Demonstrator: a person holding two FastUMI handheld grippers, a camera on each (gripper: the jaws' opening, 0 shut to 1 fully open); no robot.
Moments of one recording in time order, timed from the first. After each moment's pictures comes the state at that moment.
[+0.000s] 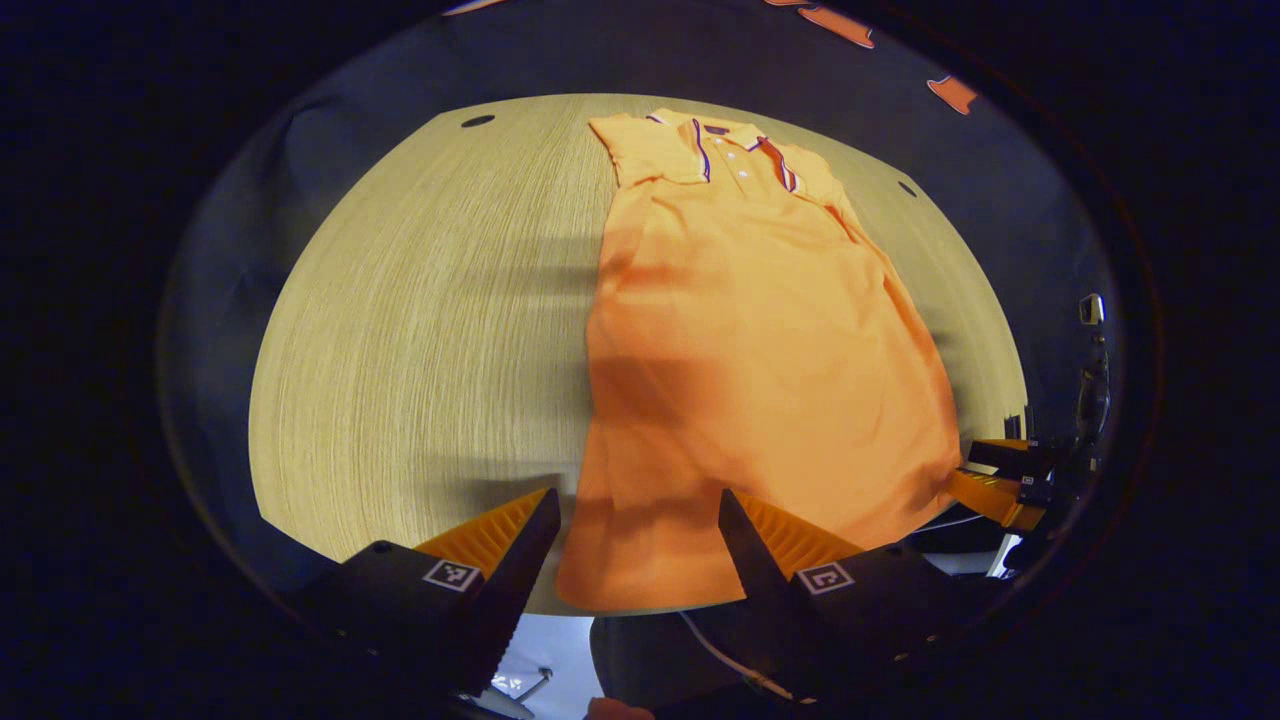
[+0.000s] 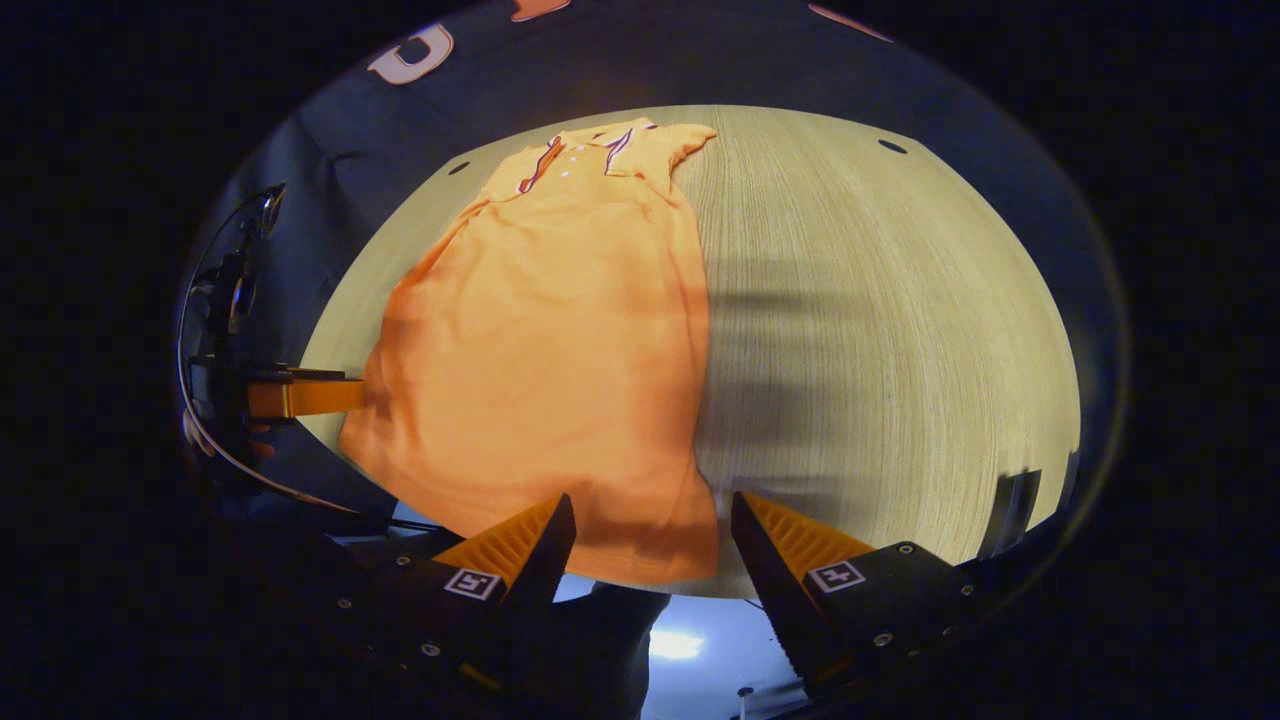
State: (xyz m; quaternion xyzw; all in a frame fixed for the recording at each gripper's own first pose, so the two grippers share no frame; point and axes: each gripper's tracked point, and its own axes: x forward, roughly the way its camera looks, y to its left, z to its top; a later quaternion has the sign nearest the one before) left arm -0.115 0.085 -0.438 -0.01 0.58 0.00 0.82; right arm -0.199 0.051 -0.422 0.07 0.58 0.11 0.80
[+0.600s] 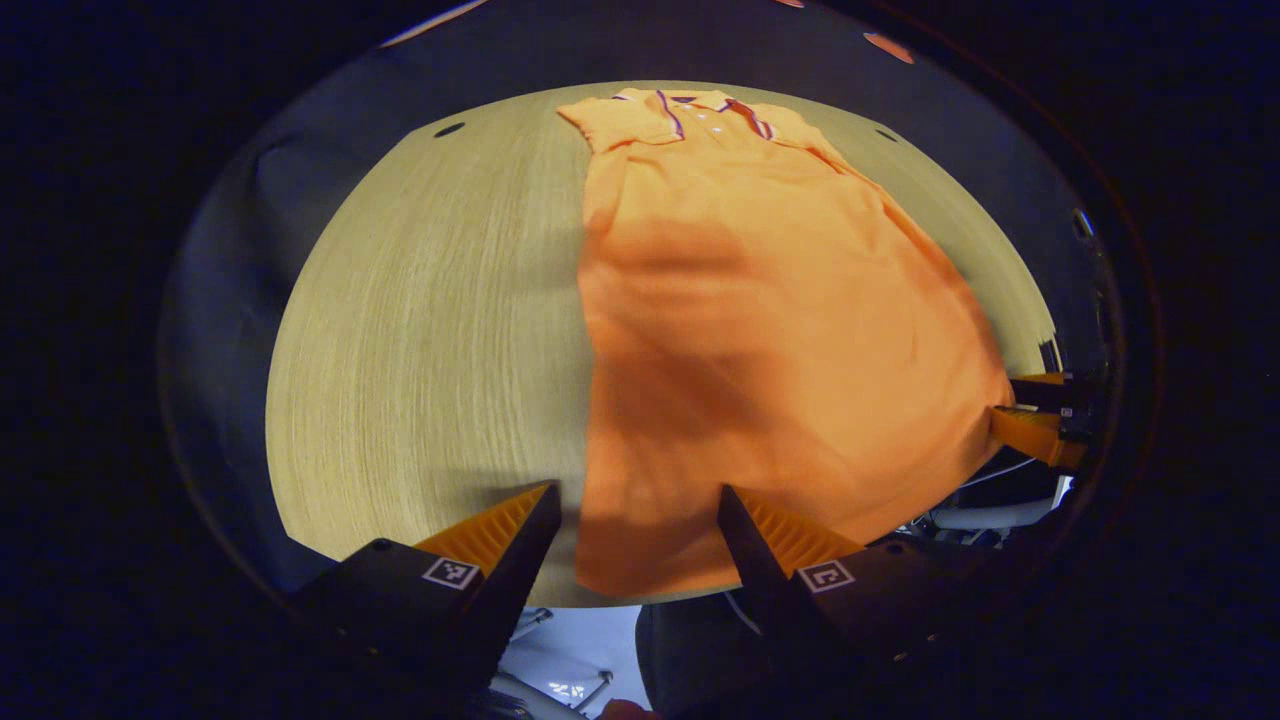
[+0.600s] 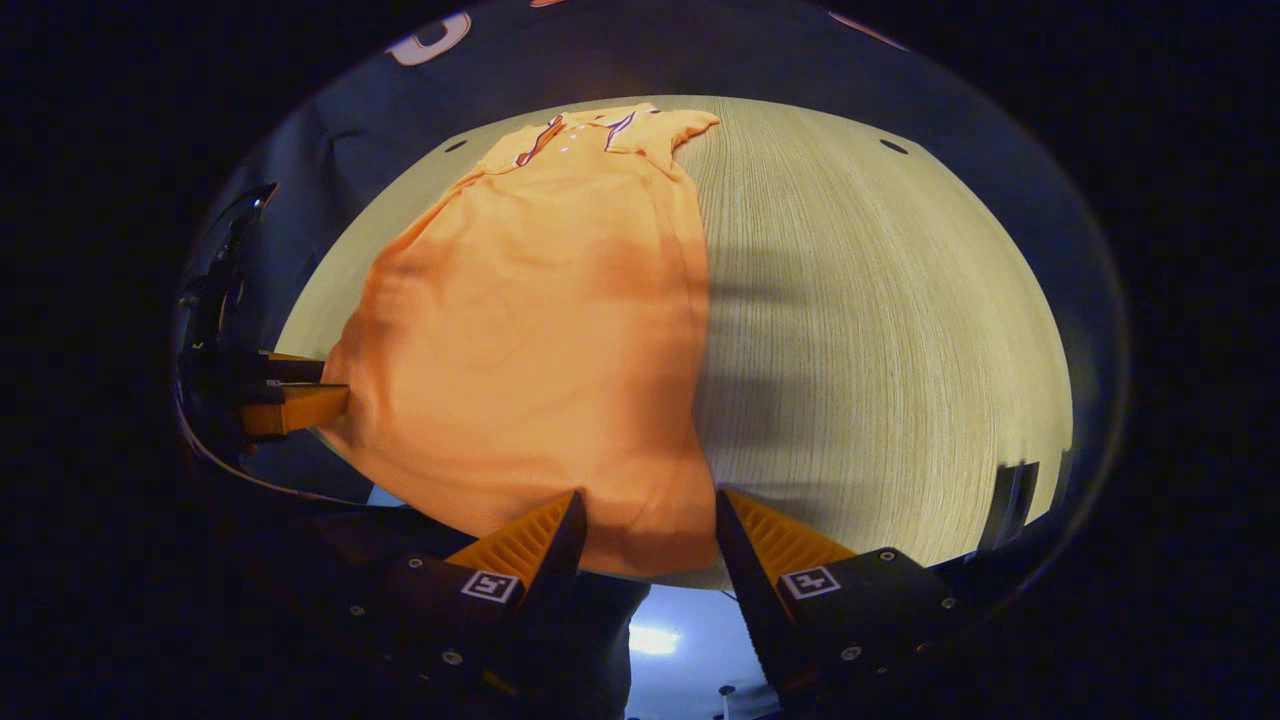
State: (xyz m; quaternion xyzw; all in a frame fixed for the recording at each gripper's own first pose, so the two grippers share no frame) left arm -0.132 0.079 -0.453 0.08 0.56 -0.03 0.82; right arm -0.209 0.045 -0.436 0.02 0.58 0.10 0.81
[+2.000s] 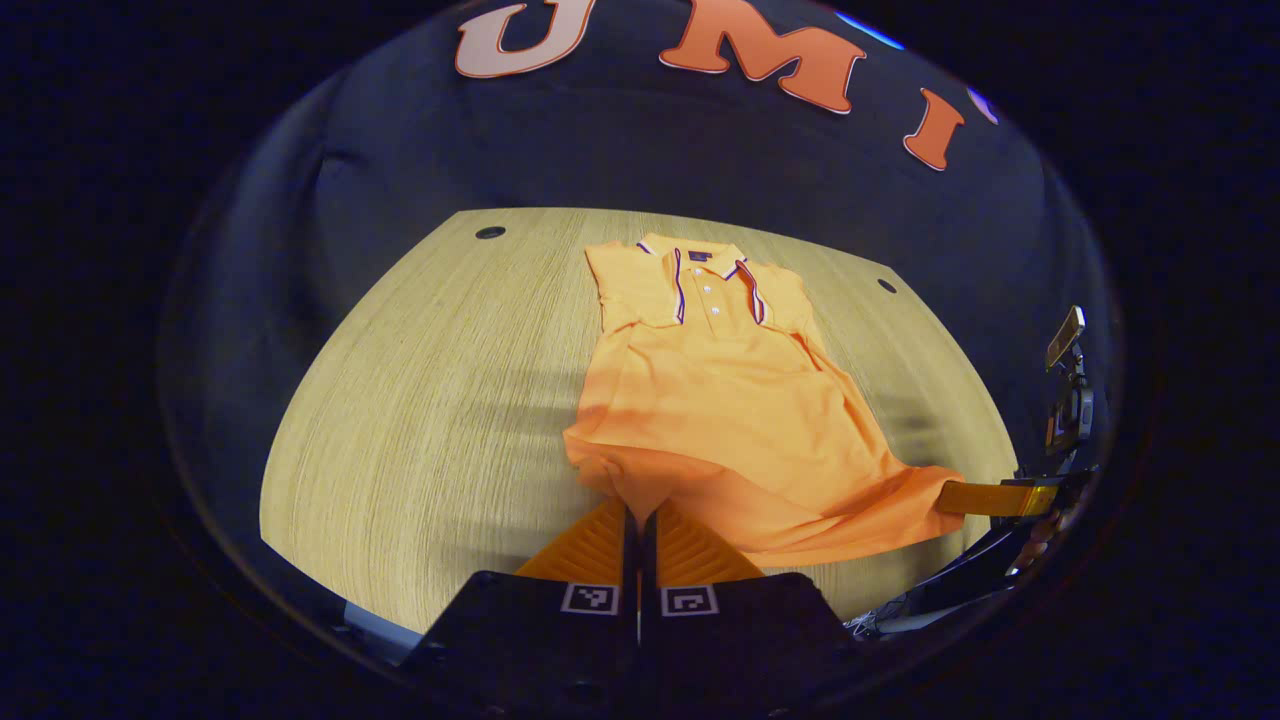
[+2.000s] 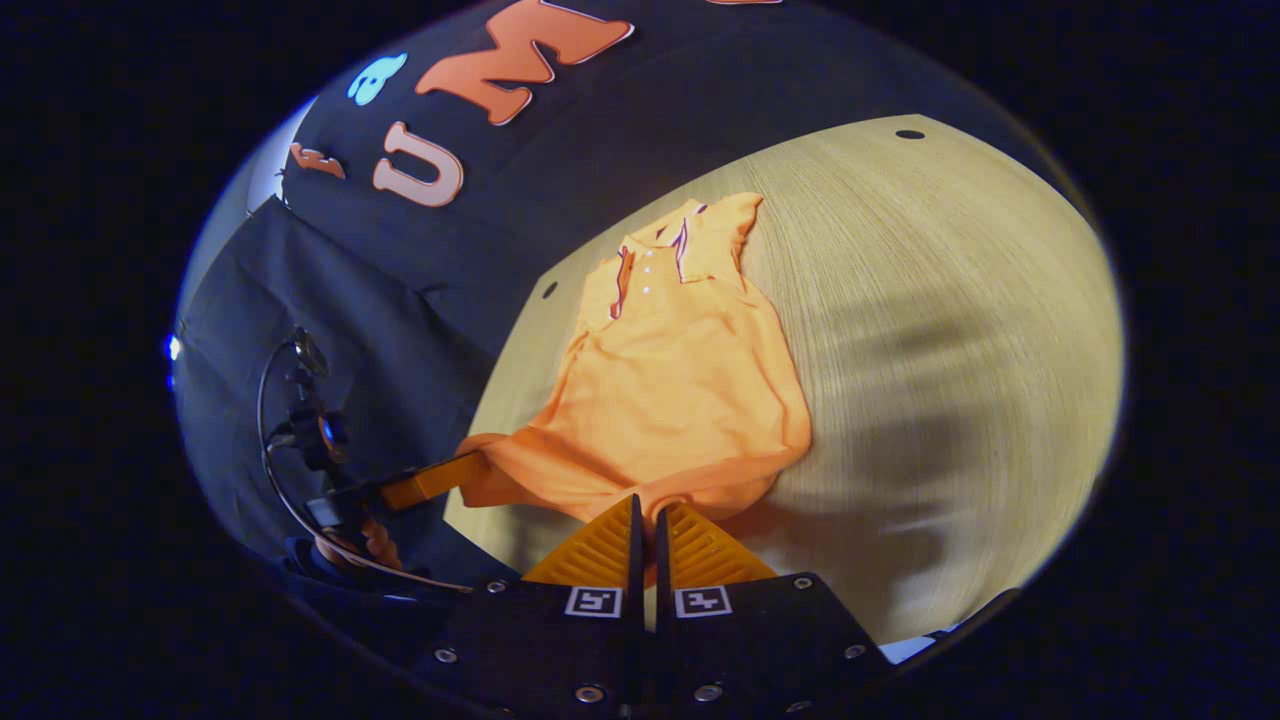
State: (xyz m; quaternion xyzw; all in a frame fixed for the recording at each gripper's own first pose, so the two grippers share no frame) left arm -0.036 0.056 -0.355 -0.02 0.39 0.02 0.92; right arm -0.113 0.091 -0.347 0.33 0.44 0.21 0.81
